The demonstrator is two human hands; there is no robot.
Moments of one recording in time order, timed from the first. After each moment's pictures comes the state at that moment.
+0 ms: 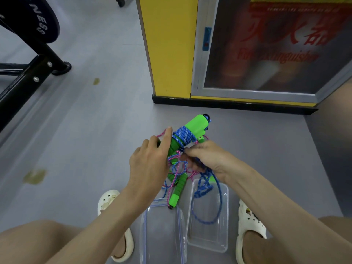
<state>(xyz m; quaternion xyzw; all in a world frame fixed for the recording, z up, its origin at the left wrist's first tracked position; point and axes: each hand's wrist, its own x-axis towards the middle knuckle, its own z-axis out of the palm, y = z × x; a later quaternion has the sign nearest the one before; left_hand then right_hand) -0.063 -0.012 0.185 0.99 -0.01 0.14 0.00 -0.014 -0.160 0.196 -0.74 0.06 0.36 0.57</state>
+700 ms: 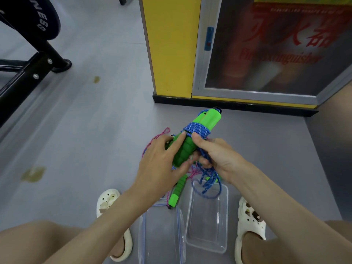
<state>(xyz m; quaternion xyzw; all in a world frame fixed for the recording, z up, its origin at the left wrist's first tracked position) -0.065 -0.013 0.168 0.97 -0.07 0.11 0.22 -0.012 -0.169 0.195 -0.65 0.10 0.30 0.69</state>
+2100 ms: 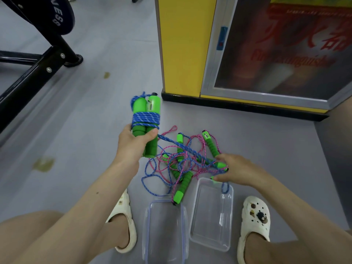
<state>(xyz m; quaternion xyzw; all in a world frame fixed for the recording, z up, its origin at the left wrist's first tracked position) -0.046 0.044 0.193 0.65 0.34 0.03 0.68 -0.012 -0.209 0.159 -0.93 -0.13 0.33 0.09</state>
